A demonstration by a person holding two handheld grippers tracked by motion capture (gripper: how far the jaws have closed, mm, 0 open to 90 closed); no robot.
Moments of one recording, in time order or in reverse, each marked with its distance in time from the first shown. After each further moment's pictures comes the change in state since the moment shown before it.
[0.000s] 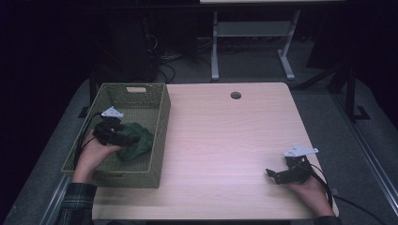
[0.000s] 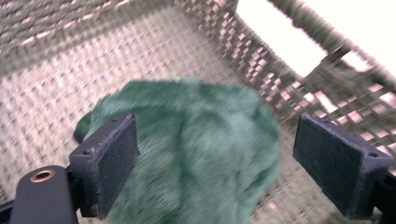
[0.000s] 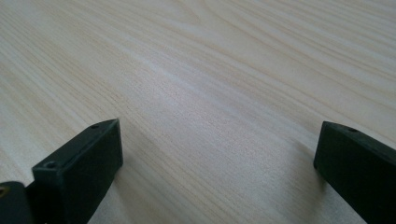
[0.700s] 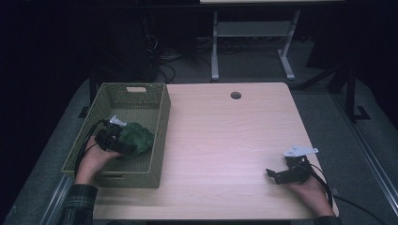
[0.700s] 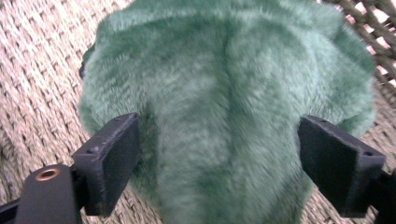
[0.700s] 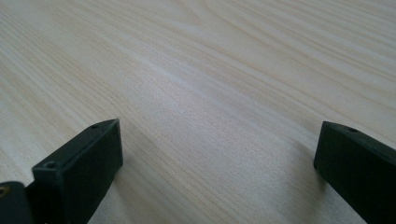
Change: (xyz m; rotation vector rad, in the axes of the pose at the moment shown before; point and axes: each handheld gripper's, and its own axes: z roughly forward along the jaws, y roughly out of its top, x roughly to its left) left arm 0.021 -0.031 0.028 0.181 0.090 0.004; right arm 0.000 0.000 0.000 0.000 -0.001 0.000
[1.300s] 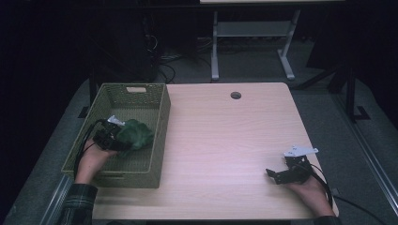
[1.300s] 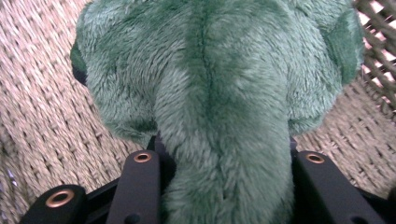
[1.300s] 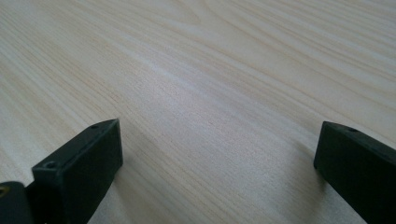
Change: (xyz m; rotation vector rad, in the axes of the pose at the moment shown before) left arm -0.001 -0.001 -0.002 0.031 -0.021 -0.017; right arm 0.000 0.000 0.000 0.000 0.000 0.000
